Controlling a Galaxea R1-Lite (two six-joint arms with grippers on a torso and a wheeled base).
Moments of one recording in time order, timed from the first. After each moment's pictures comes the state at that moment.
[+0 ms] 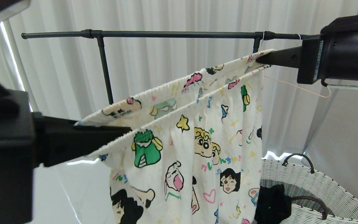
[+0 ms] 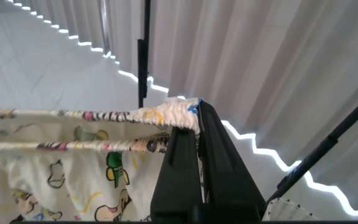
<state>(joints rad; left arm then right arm) -1.01 1.22 -1.34 0.59 0.16 -0.11 0.80 1.46 -1.48 0.15 -0.02 0.03</state>
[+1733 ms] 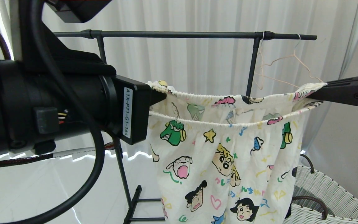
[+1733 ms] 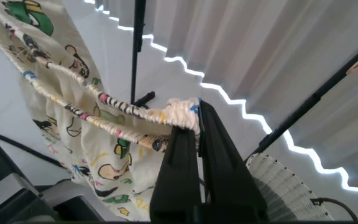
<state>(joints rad) -0.95 1.39 -1.33 0.26 0.31 -0.03 0.80 1.25 -1.34 0.38 -0.02 -0.05</state>
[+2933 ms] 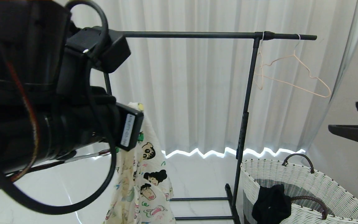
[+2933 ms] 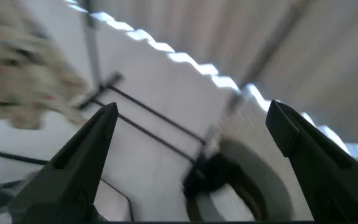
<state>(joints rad) -0.84 1.42 -1.25 0.35 0.51 0.01 0.58 1.09 -1.17 0.46 -0.06 -0.06</state>
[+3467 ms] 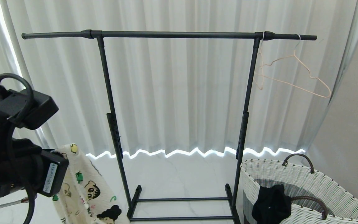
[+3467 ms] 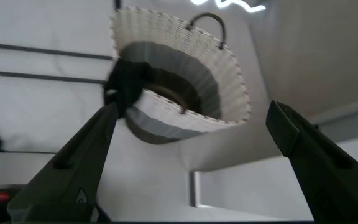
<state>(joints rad) -0.54 1.15 -0.90 0.40 0.41 0.05 0.14 1.03 -1.05 0.64 -0.20 -0.11</state>
